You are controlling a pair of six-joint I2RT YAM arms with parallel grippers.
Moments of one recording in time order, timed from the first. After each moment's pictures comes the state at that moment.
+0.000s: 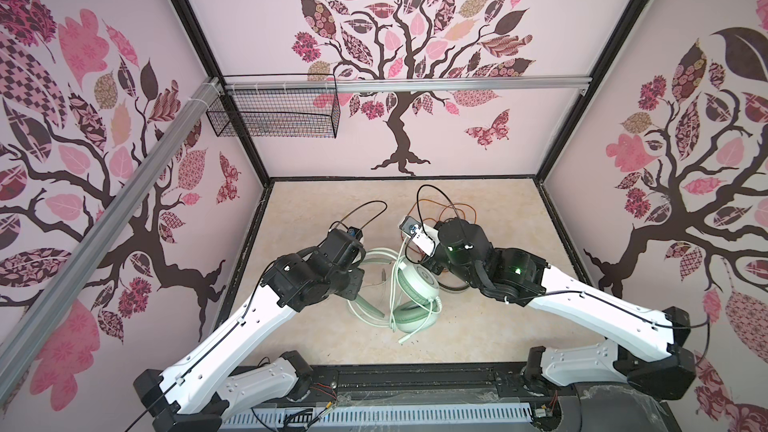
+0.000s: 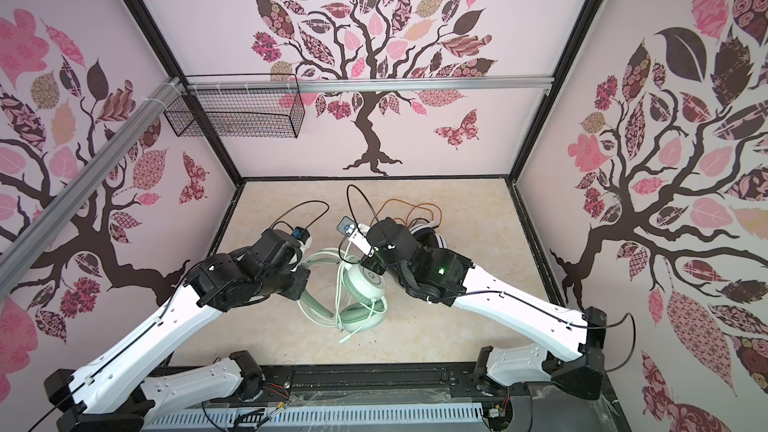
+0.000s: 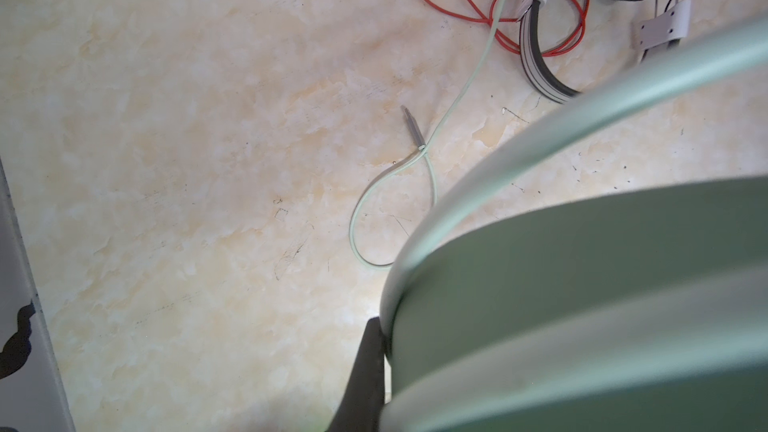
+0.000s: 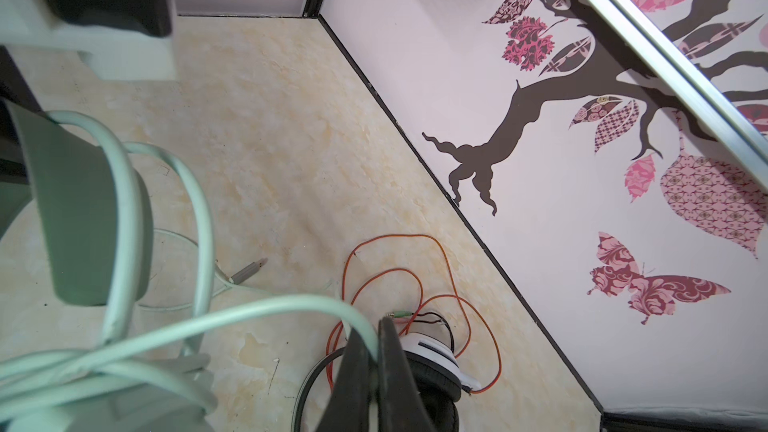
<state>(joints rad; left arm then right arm) -0.75 1.05 1.21 -1.19 -0.18 -0.29 1.03 1.27 1.32 -0.52 0.42 -0.32</state>
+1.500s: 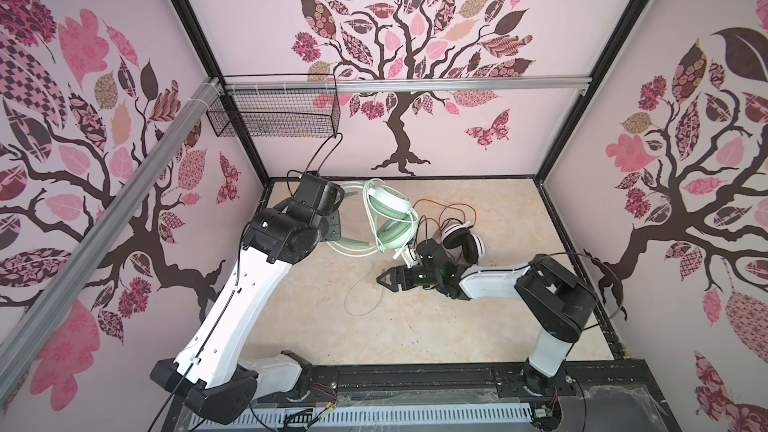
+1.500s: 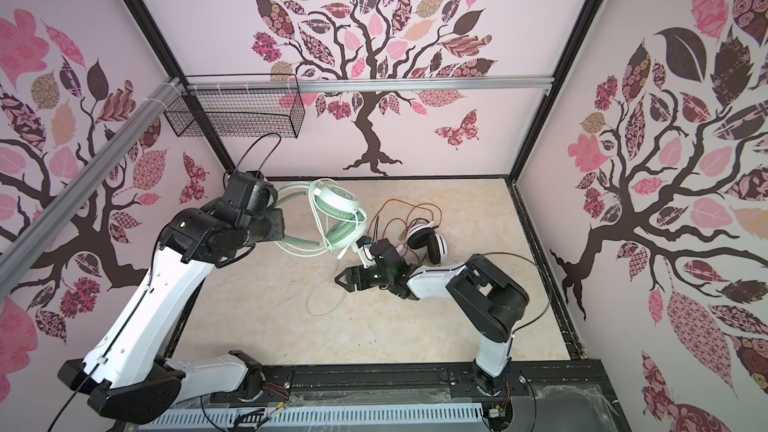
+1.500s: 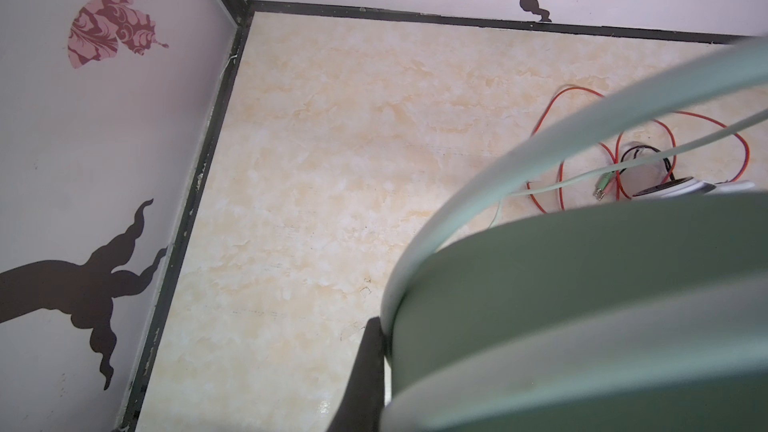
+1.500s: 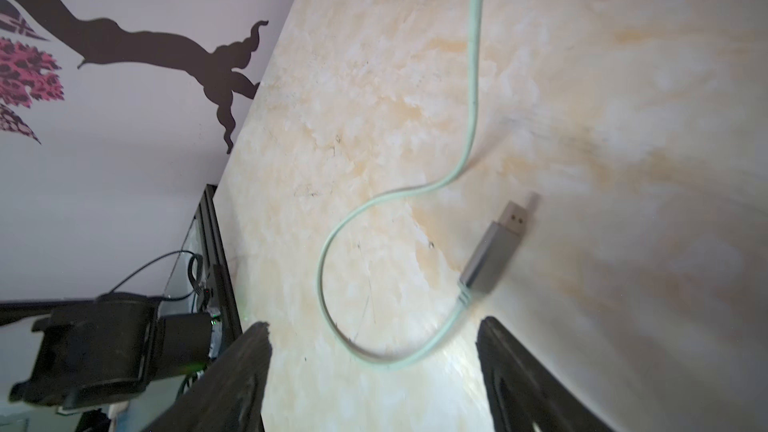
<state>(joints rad) -0.48 1.28 1.68 -1.28 -0.40 -0.42 0.80 1.83 0.89 0.40 -0.46 0.66</state>
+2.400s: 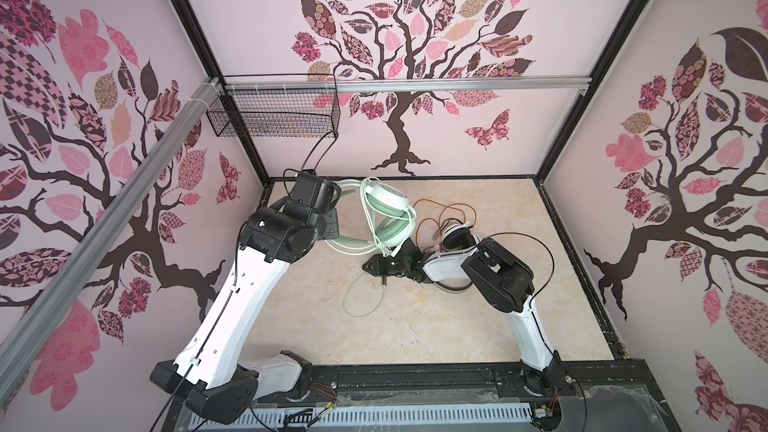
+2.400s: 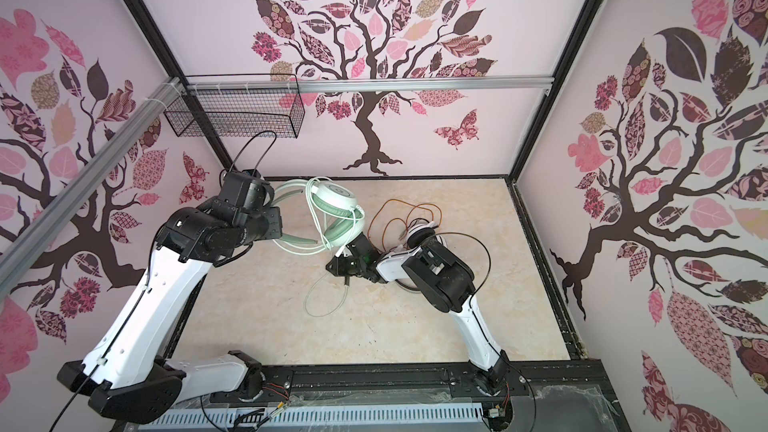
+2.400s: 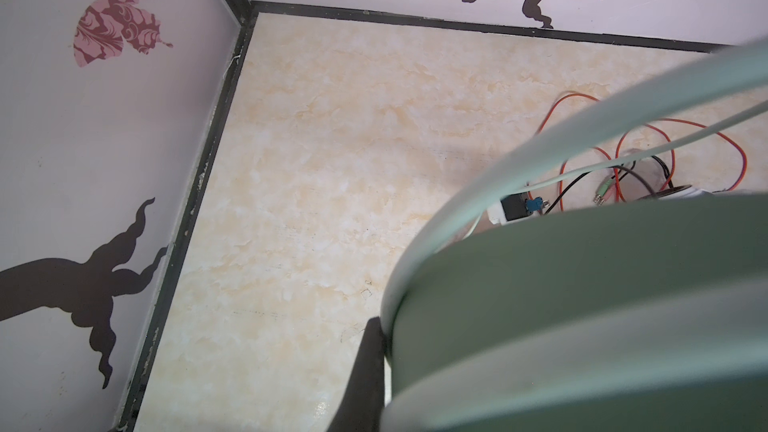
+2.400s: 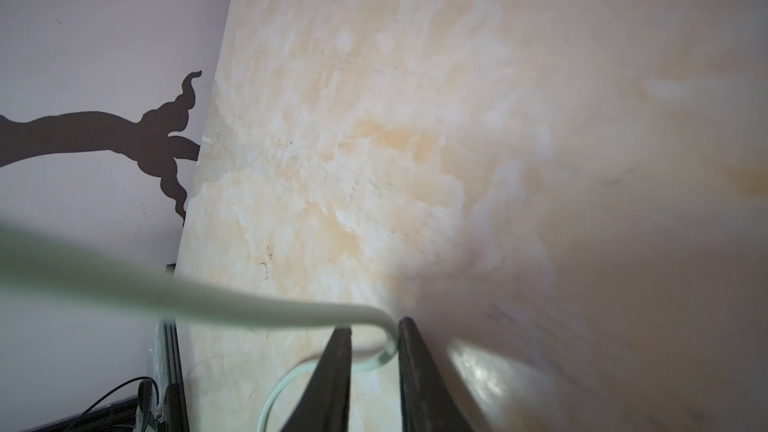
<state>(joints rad) -0.46 1.28 1.69 -1.28 -0.39 -0.42 0.83 2.19 1.25 0.34 -0.39 0.78</state>
